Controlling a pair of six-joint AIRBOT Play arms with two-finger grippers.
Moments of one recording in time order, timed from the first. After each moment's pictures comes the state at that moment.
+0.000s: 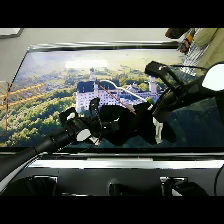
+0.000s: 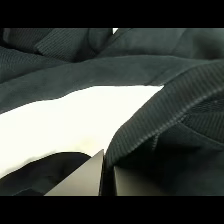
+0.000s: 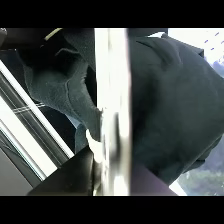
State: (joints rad) left arm -0.86 -1.33 1.03 1.34 -0.61 -2.39; right arm 0.23 -1.10 1.46 -1.26 1.61 0.95
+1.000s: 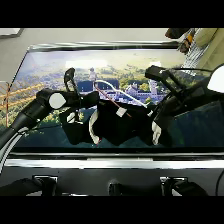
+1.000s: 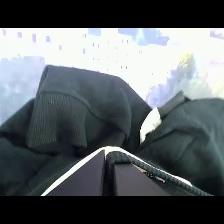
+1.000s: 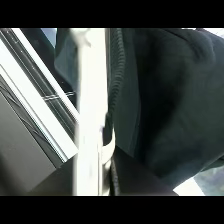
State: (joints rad) left arm -0.49 -1.33 1.25 1.33 -0.80 -2.13; right arm 0.23 -1.08 1.46 -1.22 1.72 0.96
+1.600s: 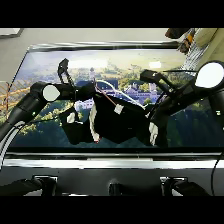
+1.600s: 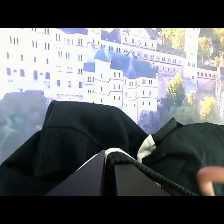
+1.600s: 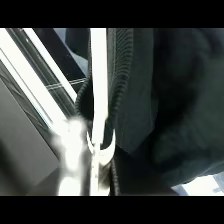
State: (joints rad) left arm -0.40 -1.35 1.31 1.33 -0.79 -2.07; right arm 0.23 -1.15 1.45 -1.22 1.76 0.95
